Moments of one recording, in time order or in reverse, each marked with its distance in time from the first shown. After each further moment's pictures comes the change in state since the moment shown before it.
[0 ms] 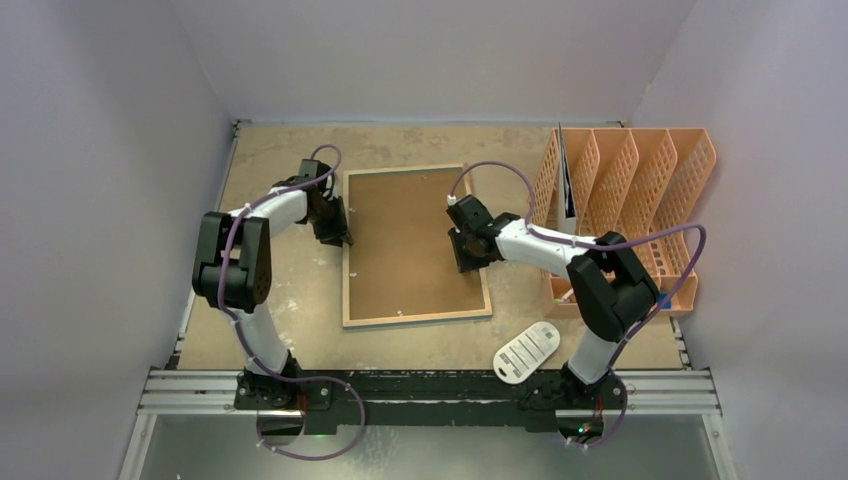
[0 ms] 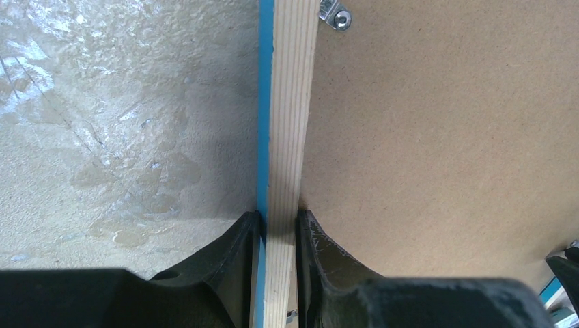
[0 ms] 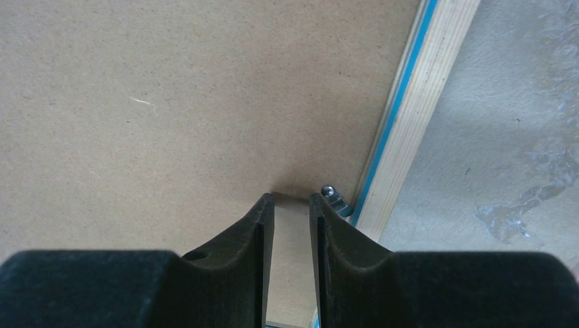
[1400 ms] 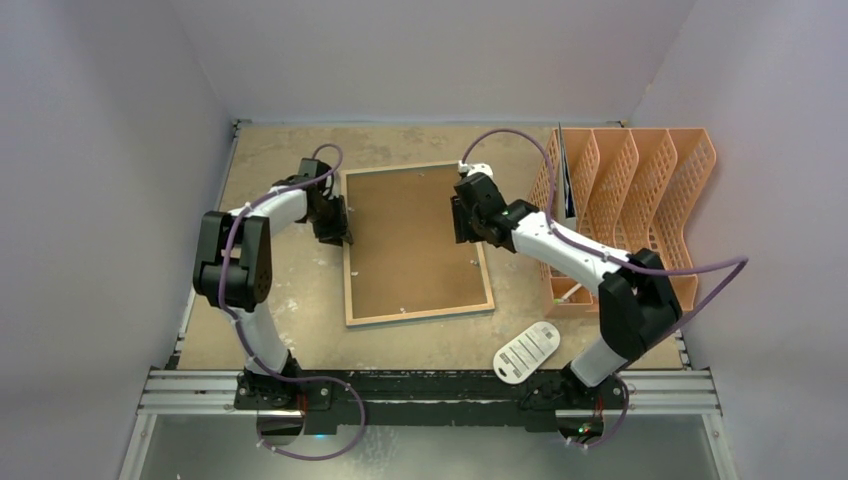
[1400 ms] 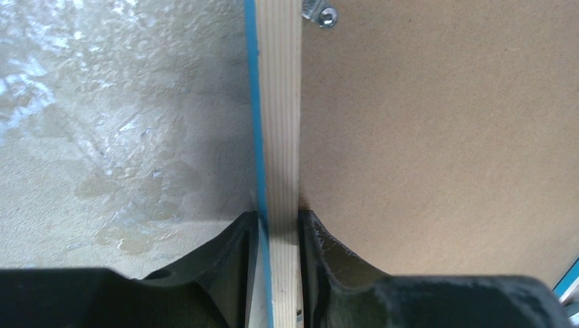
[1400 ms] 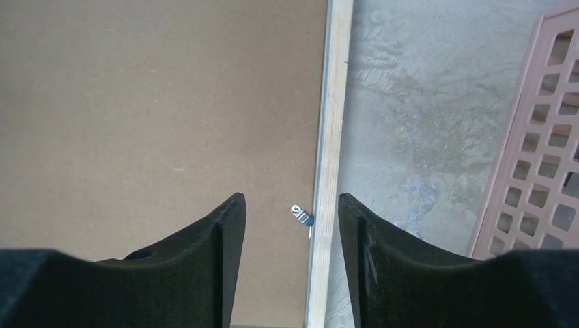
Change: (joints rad) left arm 0.000 0.010 0.016 -0.006 0.018 0.033; right arm -0.011 -0.150 0.080 0.015 0.187 -0.030
